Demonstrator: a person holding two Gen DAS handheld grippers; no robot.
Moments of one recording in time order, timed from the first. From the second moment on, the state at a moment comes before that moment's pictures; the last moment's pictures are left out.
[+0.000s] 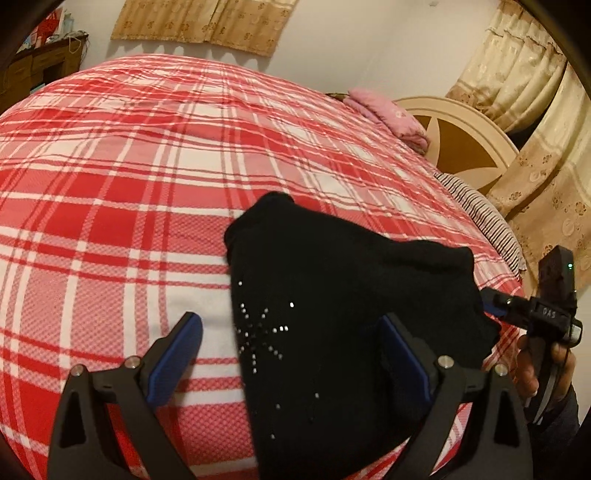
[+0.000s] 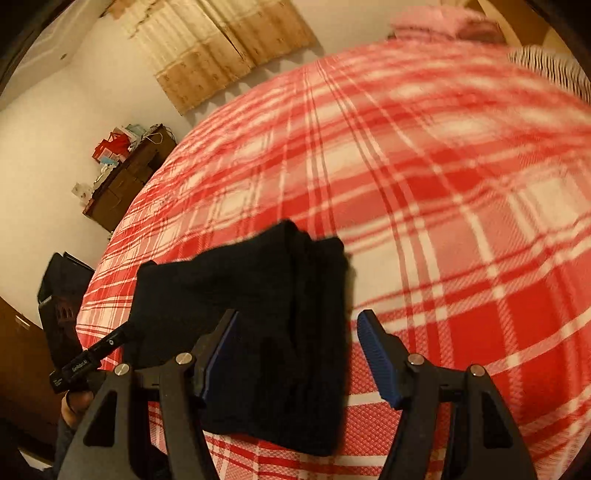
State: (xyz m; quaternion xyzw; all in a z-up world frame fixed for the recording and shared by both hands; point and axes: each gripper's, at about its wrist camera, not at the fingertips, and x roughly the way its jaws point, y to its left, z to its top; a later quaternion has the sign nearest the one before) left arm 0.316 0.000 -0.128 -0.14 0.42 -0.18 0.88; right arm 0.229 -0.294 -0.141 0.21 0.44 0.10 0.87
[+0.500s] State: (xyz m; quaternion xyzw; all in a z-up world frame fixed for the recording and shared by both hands) left arm 0.318 -0.016 -0.129 -0.12 0.41 -0.19 0.88; right arm 0.235 -0.279 -0.166 0.22 0.43 0.12 0.87
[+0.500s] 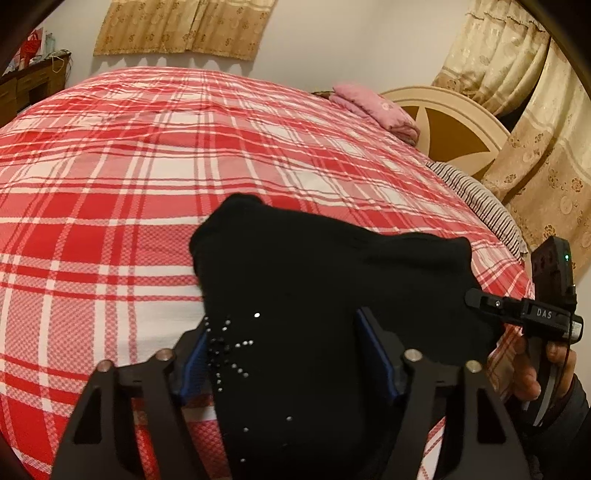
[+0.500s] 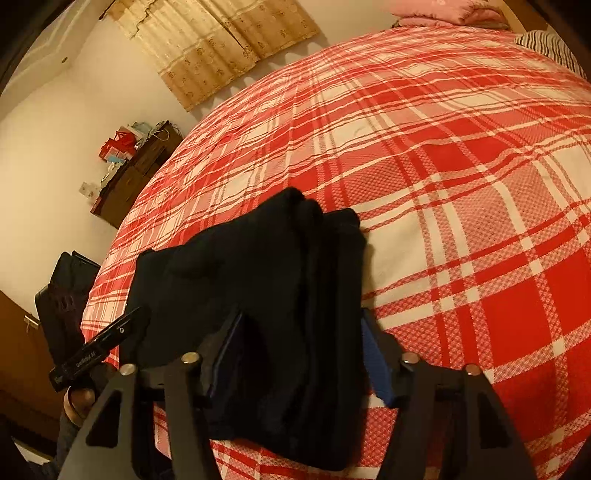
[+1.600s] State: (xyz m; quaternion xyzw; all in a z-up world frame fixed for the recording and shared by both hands) left arm 0.291 0.140 -0.070 -0.21 0.31 -0.11 0.92; right arm 0.342 -0.099 -0.075 0.10 0.38 0.34 0.85
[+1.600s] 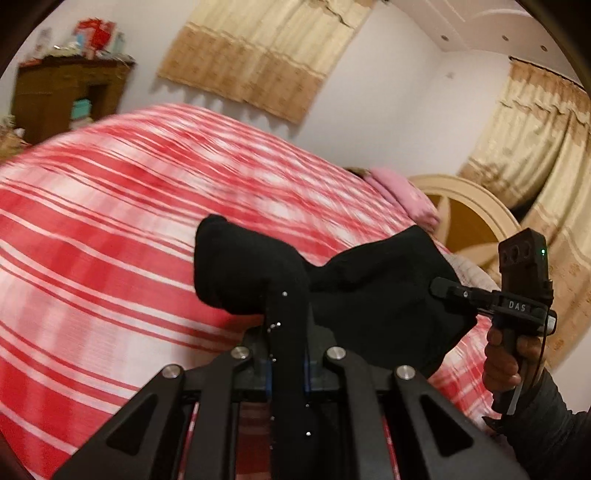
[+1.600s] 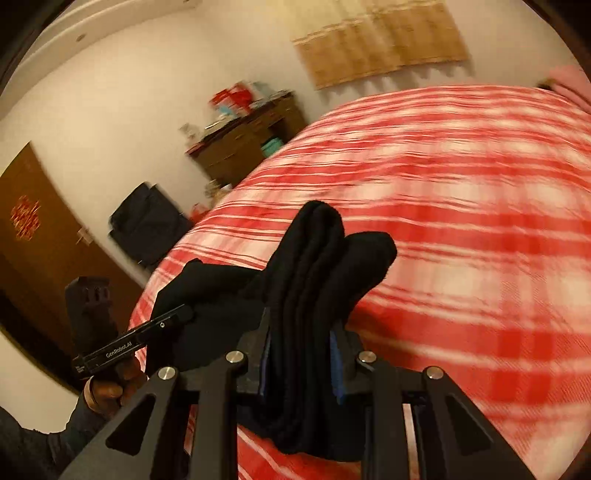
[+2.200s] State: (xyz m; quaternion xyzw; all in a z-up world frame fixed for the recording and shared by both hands) left arm 0.301 0.250 -0.122 -0.21 0.34 0.07 0.91; right arm 0.454 0.047 -0.149 0.11 0.44 0.39 0.80
